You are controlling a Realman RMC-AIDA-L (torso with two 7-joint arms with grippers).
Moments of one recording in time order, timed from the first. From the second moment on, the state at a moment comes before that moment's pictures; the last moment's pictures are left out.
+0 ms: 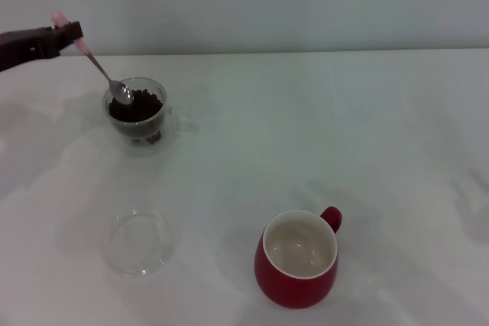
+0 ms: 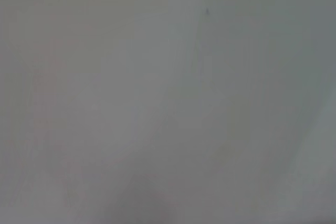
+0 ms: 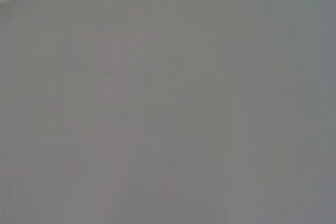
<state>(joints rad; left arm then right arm) -0.67 -1.94 0.78 0.53 1.72 1.05 -1.71 0.19 2.01 -1.22 0.01 -0.48 -2.07 0.22</state>
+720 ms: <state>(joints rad) -0.65 -1.99 0.74 0.48 1.68 0.97 -1.59 0.19 2.01 -1.22 0.01 -0.48 -2.05 0.22</state>
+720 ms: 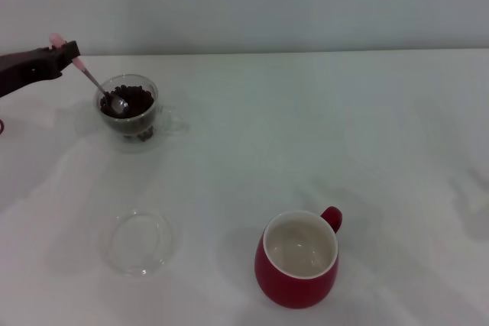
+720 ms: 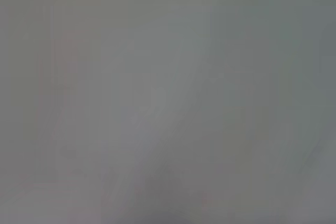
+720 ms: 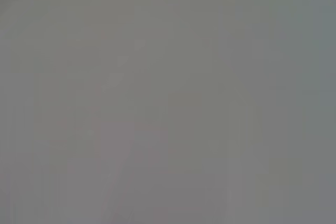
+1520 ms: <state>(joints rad) -0.59 -2.00 0.74 0.38 1.55 0.96 -1.72 0.20 2.01 -1.22 0.00 -0.48 -2.03 0.22</state>
